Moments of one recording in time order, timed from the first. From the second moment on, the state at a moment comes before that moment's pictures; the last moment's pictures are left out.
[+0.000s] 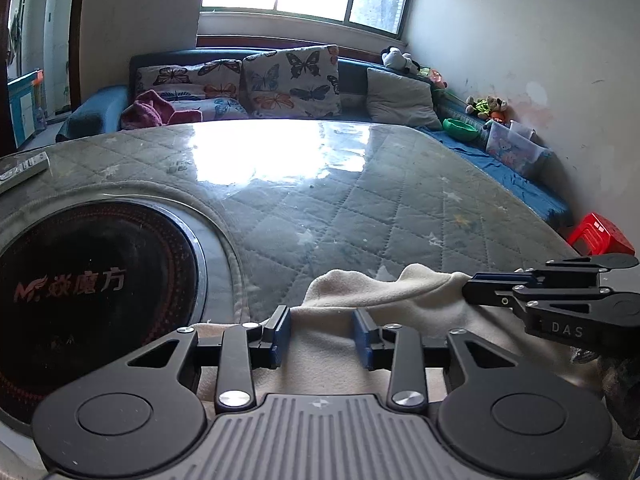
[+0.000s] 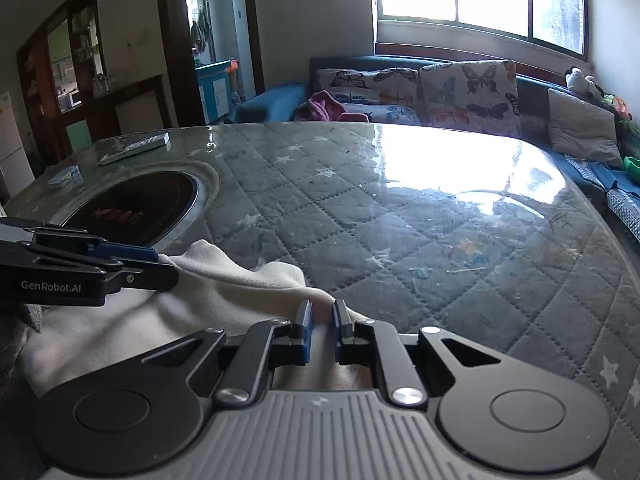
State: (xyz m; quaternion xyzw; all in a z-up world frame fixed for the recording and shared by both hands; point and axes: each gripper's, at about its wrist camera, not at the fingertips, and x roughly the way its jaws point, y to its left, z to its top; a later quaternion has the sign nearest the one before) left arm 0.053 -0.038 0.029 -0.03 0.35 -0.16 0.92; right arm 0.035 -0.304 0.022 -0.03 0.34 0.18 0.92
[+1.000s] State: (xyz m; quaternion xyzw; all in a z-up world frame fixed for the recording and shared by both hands) left arm -0.017 0.026 0.068 -0.09 0.29 -0.09 0.95; right arm -0.080 -0.220 0.056 -0.15 0.27 0.30 0.90
